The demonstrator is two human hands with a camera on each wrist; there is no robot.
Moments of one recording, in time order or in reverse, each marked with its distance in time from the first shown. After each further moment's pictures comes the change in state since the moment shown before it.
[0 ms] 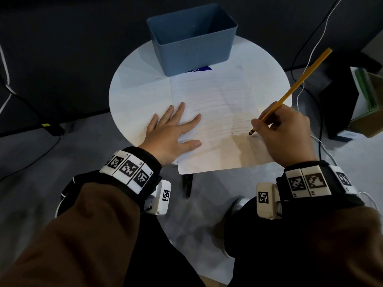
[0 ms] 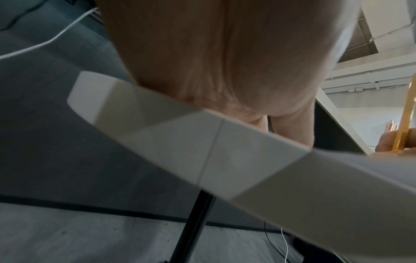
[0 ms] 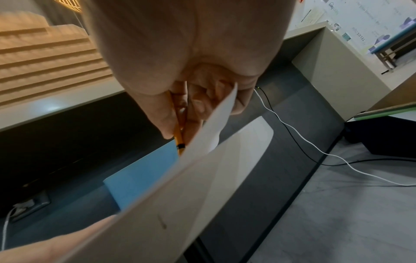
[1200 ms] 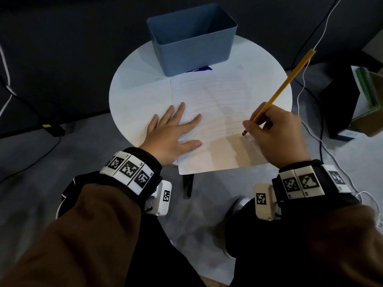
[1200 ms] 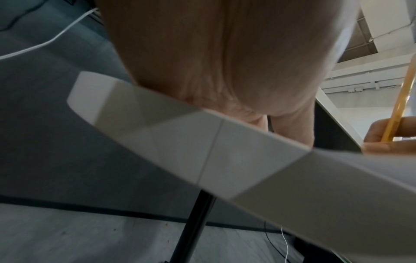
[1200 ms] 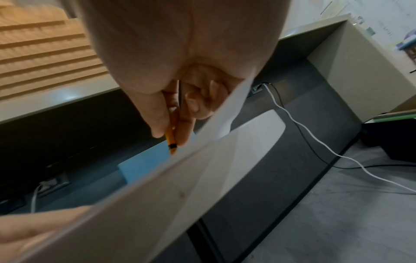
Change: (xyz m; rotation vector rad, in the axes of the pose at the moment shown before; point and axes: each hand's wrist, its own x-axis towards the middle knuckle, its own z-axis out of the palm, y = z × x) left_hand 0.000 0.001 -0.001 -0.001 0.006 0.000; right_hand -0.002 -0.009 0.006 0.069 -0.065 -0.051
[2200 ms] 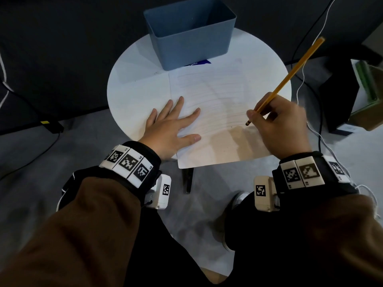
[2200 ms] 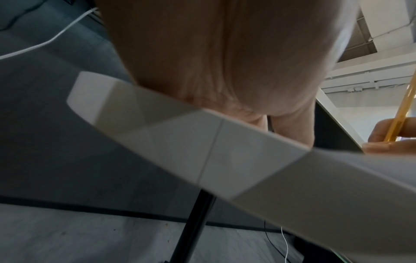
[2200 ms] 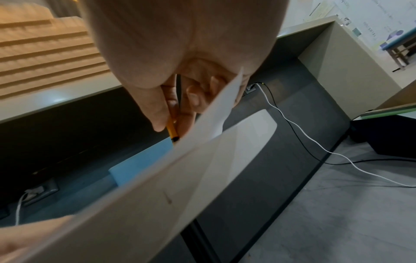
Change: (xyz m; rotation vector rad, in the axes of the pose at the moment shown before) left_hand 0.000 0.000 0.000 -0.001 -0.006 -0.003; right_hand 0.001 0.004 -0.001 -0.001 0.084 -0.005
